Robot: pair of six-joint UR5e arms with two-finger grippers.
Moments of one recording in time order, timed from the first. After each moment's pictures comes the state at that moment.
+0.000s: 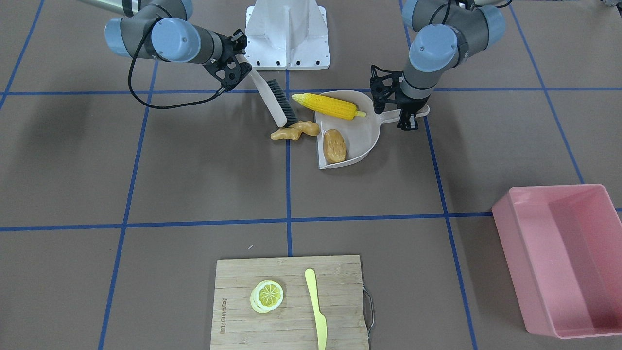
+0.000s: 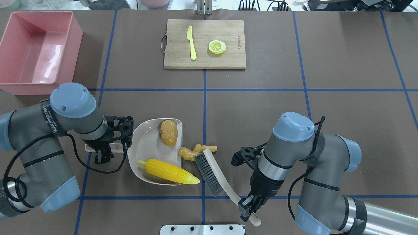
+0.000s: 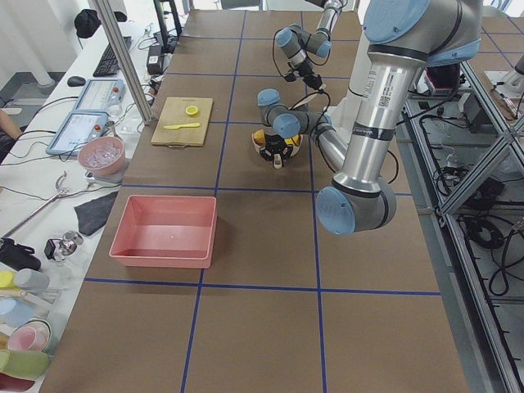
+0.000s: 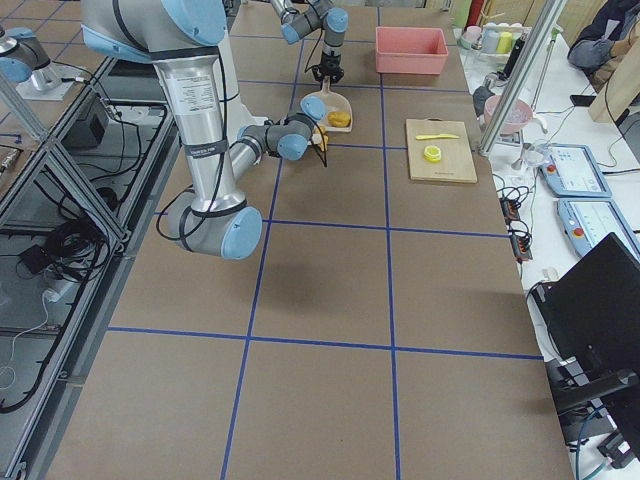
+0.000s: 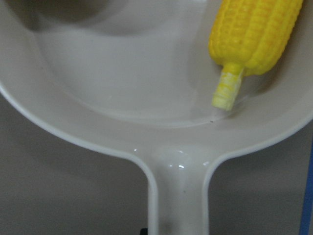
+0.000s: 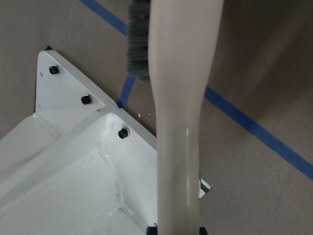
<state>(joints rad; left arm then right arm) -0.57 -1.87 -1.91 -1.49 -2.04 0.44 0.40 -1.21 1.84 -1.33 2.55 0.75</state>
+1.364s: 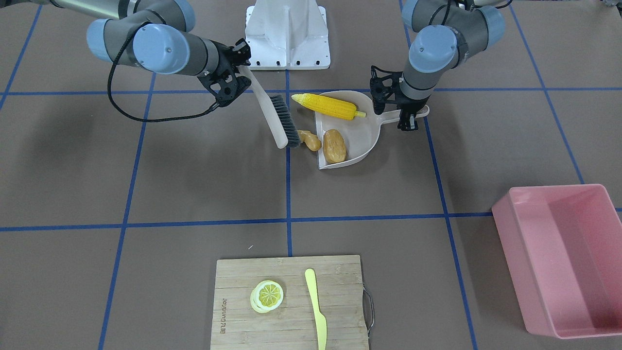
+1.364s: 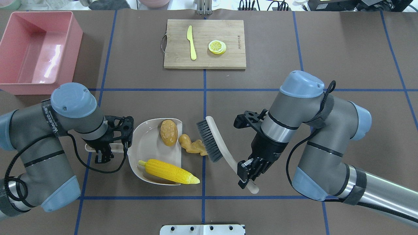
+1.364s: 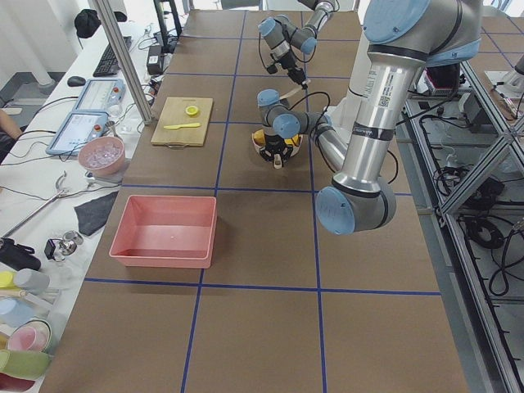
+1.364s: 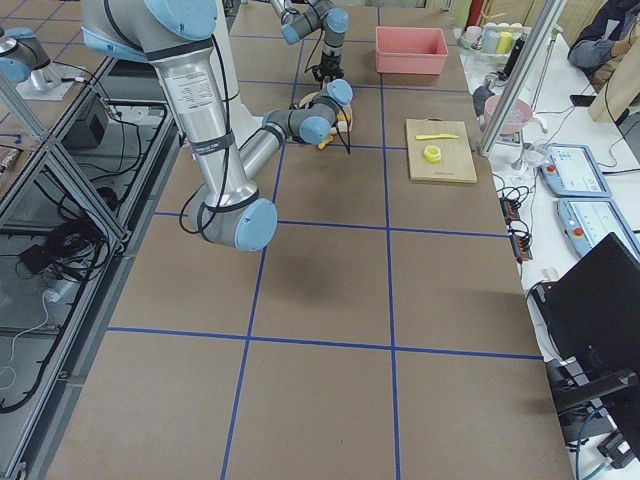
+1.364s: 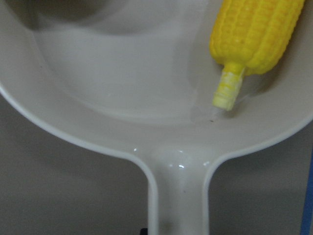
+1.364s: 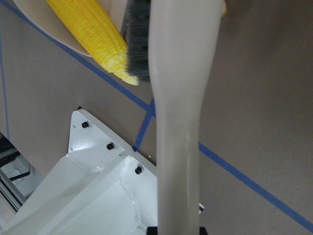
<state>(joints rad) -0.57 -1.87 -1.90 -1.49 -2.04 0.44 0.56 -1.17 1.84 -1.42 2.66 0.74</state>
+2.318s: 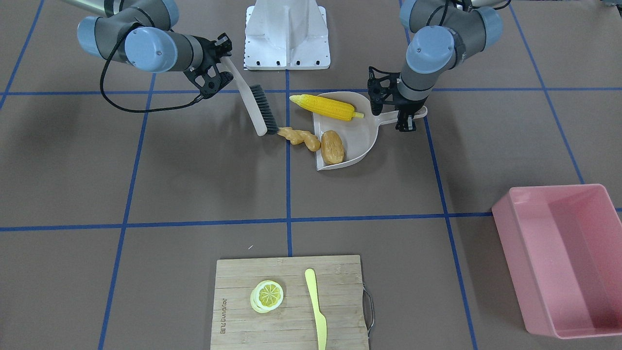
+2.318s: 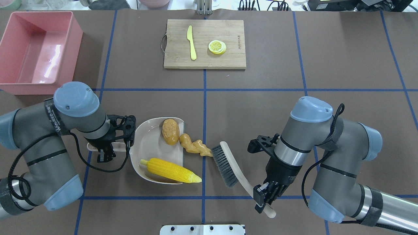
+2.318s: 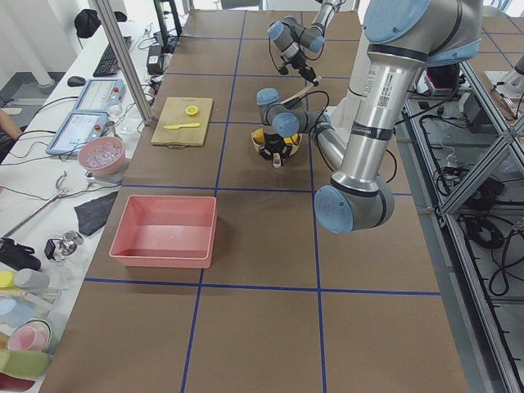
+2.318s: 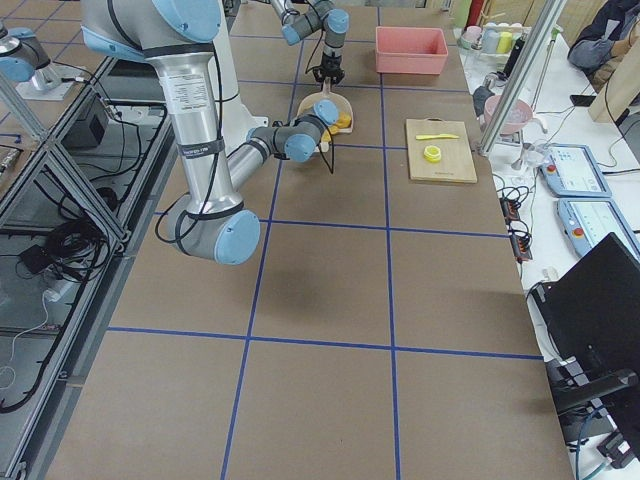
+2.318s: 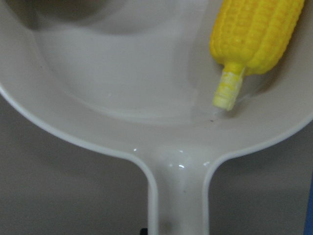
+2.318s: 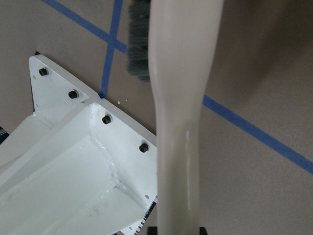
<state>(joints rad) -0.57 -1.89 -1.89 -1.48 -2.04 0.44 0.47 -1.28 1.88 -1.41 2.67 0.75</state>
